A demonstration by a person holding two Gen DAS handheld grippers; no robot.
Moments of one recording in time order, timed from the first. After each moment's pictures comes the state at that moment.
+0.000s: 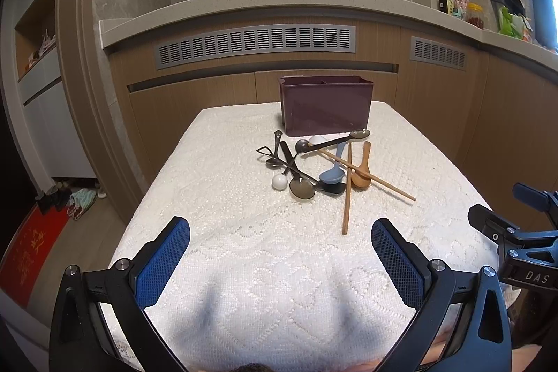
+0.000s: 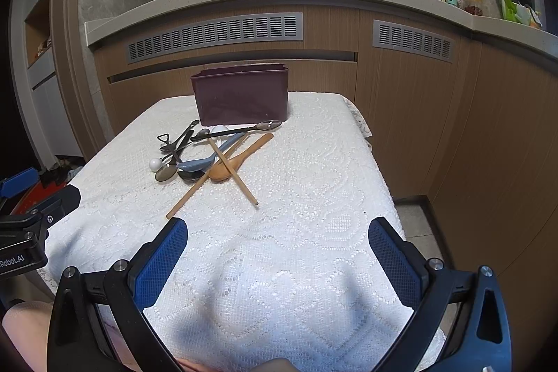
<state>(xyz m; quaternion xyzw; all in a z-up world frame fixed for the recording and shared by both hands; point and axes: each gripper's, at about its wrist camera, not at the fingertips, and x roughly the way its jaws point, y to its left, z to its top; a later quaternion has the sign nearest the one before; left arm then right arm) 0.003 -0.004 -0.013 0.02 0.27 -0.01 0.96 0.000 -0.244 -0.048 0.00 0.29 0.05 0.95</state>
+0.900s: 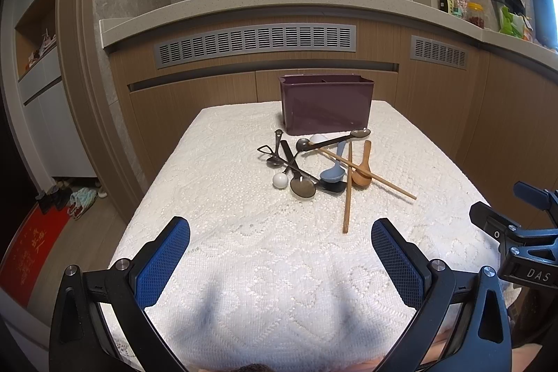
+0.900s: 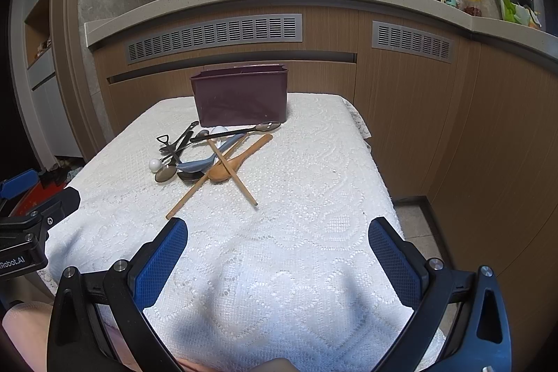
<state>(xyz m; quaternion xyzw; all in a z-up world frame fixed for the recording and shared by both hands) 0.005 -0.003 -0.013 0.02 0.27 -0.01 0.96 0.000 -0.244 -0.047 0.00 0.29 0.05 0.95</state>
